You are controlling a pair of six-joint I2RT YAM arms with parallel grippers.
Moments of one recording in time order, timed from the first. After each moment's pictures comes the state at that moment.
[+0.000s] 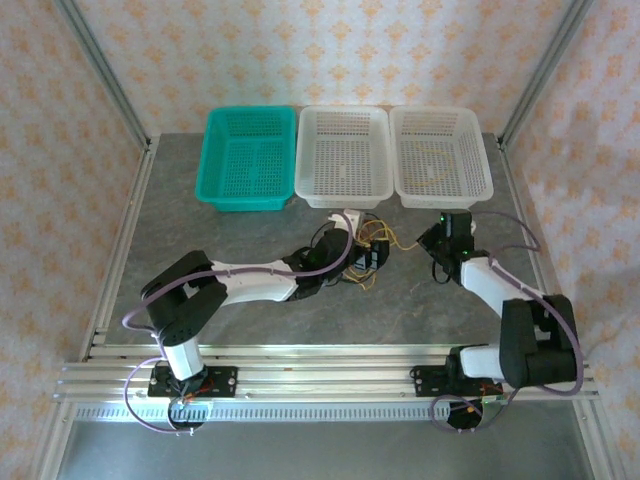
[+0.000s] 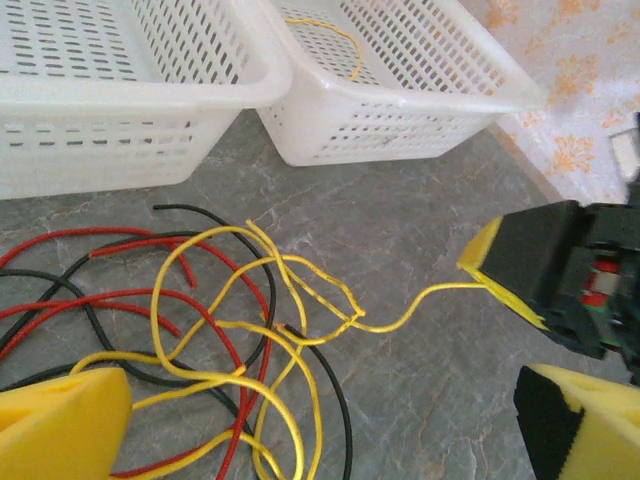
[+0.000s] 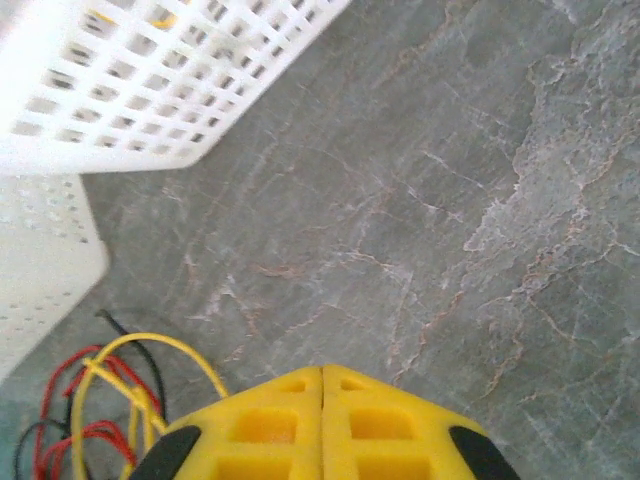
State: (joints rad) left arm -0.92 1.78 1.00 0.36 -0.27 -0.57; right arm 0.09 1.29 0.59 -0.08 0.01 0.82
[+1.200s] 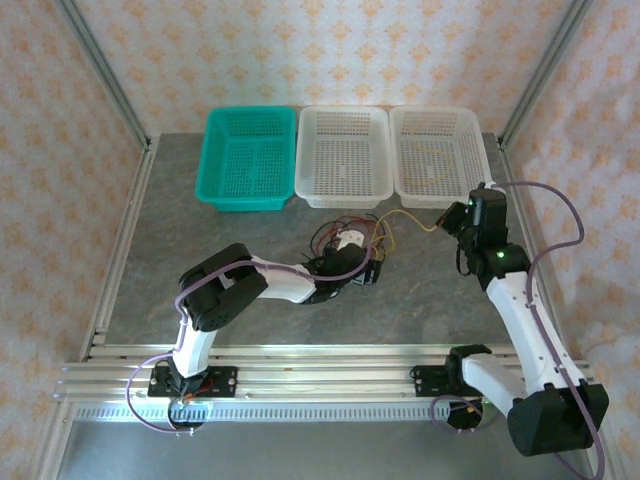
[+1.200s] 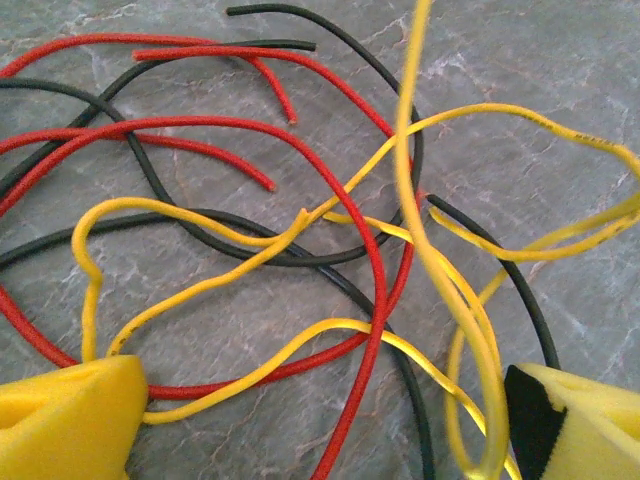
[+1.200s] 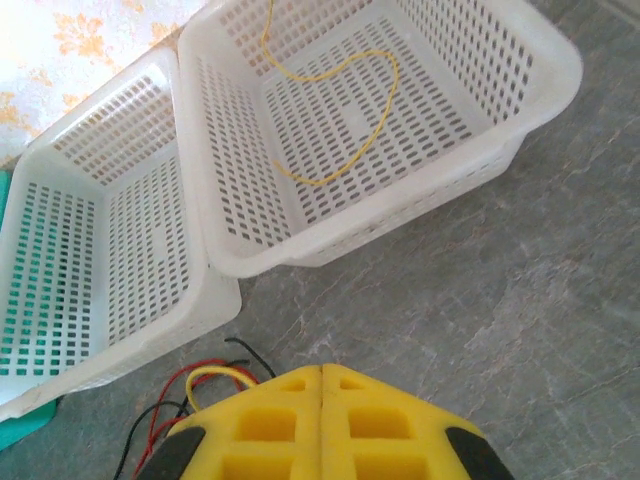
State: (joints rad) left arm -0.93 1.99 1.03 0.27 -0.35 -0.55; right arm 0.09 0.96 0.88 -0.49 0.09 0.60
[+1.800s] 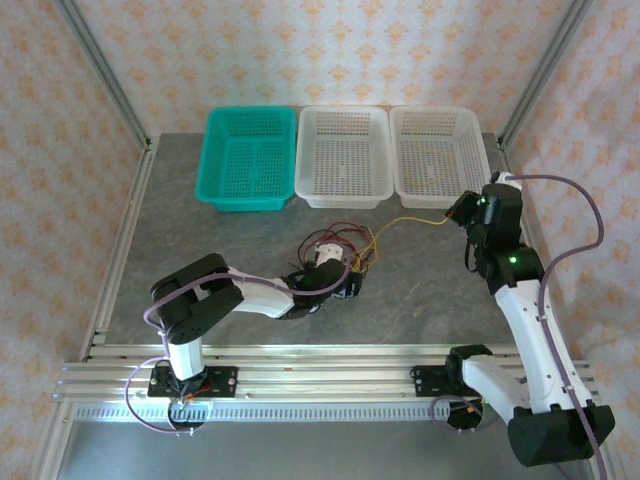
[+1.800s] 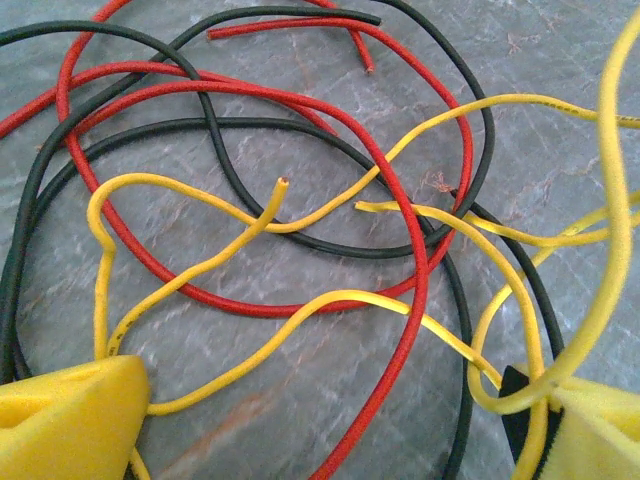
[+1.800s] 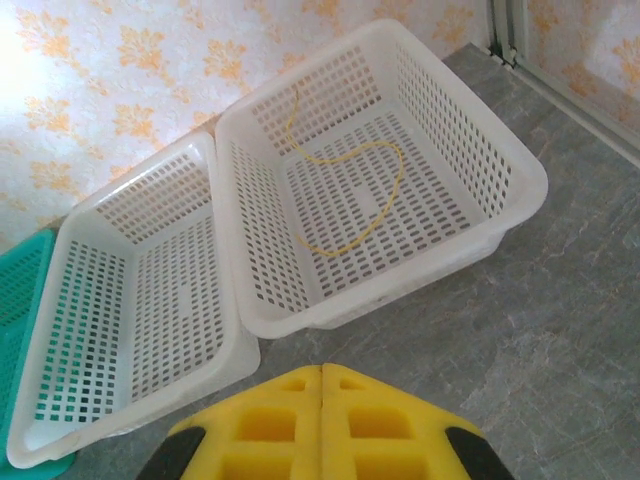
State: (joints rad) left arm -0.96 1.81 0.78 0.29 -0.38 -0.63; right arm 0.09 0.90 0.96 -0.51 0.15 0.55
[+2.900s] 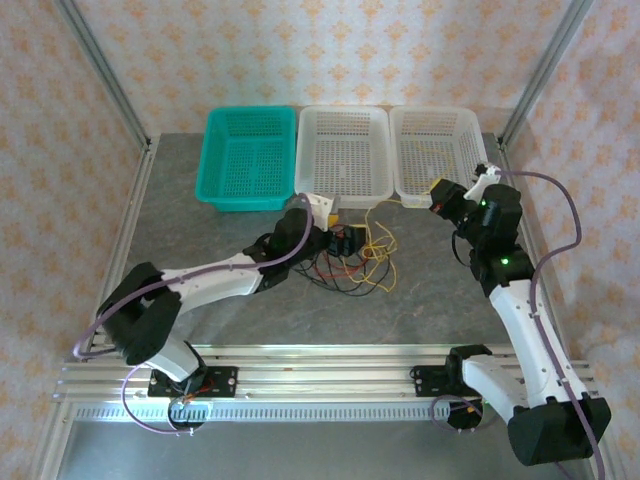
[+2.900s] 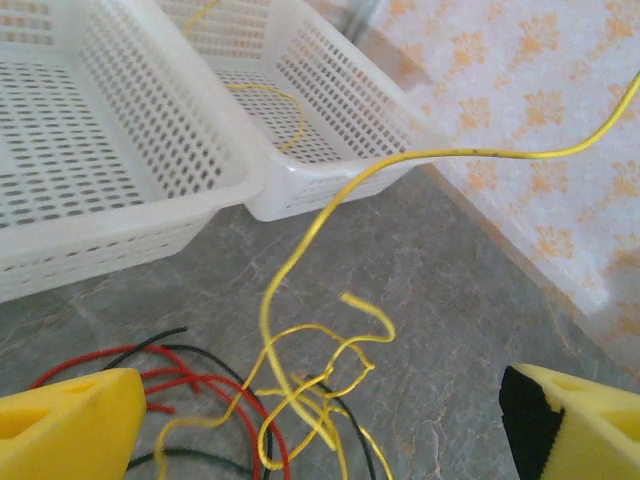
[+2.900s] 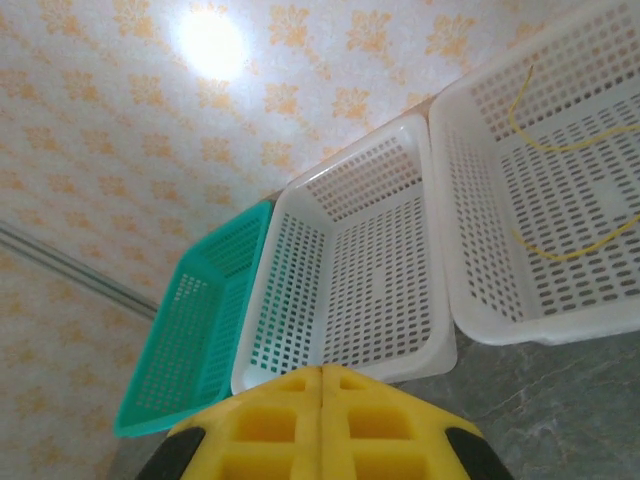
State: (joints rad) left arm -0.75 1.56 0.89 0.37 0.04 -0.43; right arm 0.09 0.91 0.86 -0.20 -0.24 0.65
